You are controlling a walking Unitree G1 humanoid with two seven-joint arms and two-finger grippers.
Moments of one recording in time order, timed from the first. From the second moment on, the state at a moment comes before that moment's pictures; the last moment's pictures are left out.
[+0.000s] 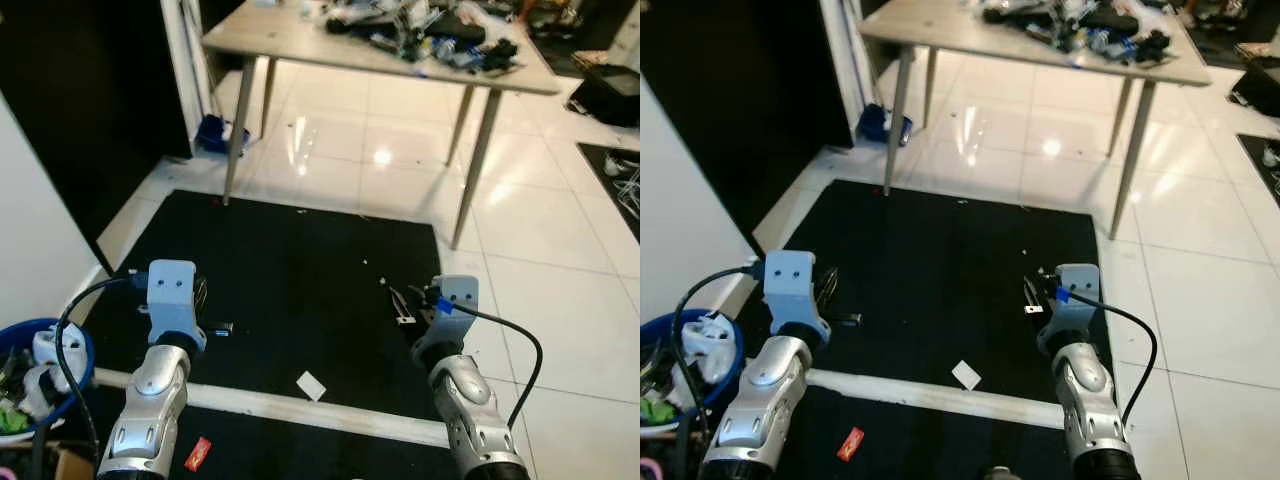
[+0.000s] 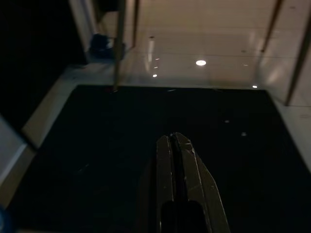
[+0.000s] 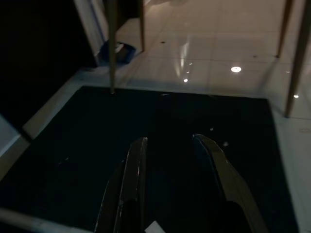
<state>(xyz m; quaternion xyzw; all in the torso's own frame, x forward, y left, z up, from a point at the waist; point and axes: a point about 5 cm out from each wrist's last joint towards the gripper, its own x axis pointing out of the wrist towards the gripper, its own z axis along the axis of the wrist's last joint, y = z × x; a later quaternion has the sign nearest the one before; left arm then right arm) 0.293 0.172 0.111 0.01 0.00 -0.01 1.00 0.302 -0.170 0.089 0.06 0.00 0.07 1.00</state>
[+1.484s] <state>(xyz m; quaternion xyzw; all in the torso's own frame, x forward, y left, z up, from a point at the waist) 0.293 0.157 0.122 0.01 -0.04 -0.06 1.00 0.304 -0.174 0.093 0.05 -0.01 0.07 1.00</state>
